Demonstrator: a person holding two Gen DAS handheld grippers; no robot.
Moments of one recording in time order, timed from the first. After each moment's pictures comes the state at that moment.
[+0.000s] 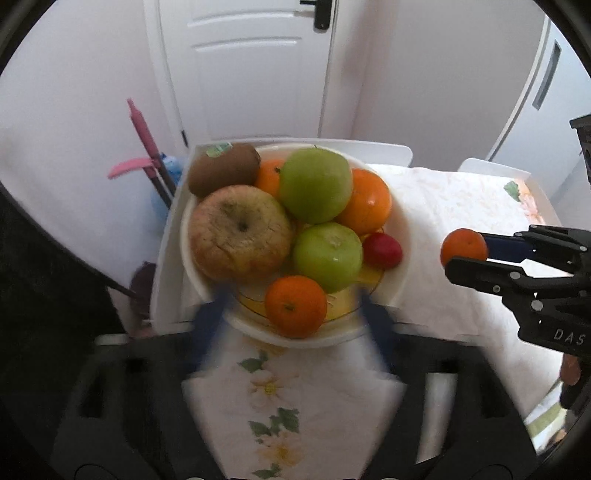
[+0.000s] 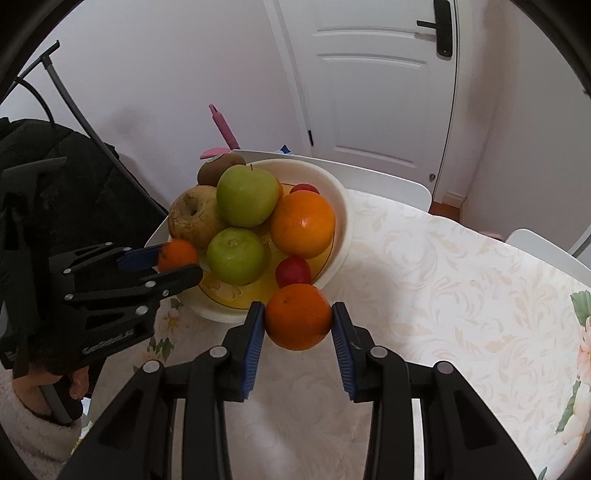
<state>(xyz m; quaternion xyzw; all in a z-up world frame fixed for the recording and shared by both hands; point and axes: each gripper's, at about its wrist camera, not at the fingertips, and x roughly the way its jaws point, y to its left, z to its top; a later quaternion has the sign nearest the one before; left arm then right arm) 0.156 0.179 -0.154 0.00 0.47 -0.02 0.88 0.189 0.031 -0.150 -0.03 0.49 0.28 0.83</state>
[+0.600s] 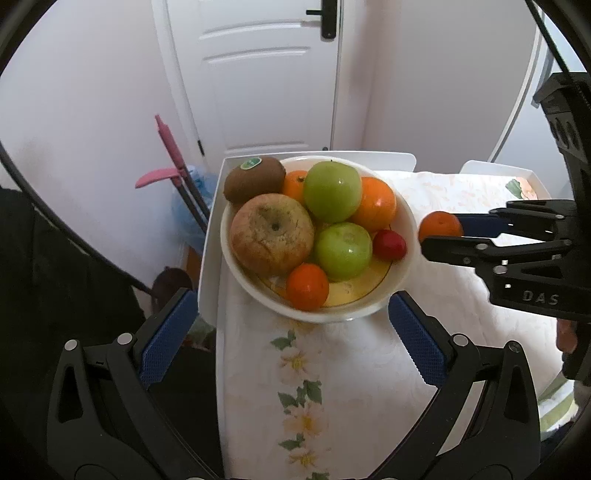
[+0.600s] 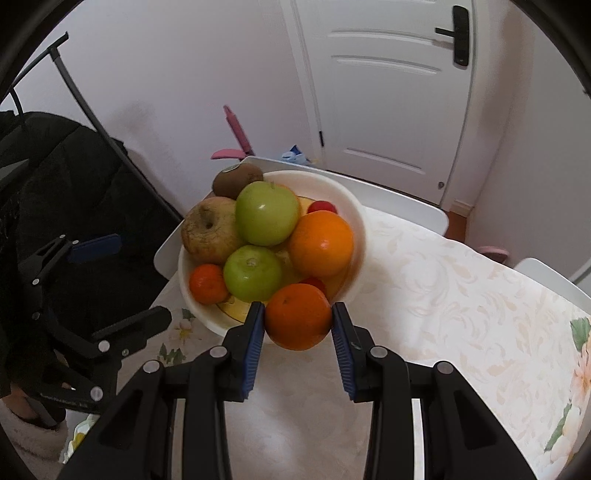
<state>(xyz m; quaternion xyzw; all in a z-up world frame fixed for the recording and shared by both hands) 0.136 0.189 -0.125 0.01 0.47 -0.01 0.88 0.197 0.052 -0.137 -0.05 0.49 0.31 0.82</state>
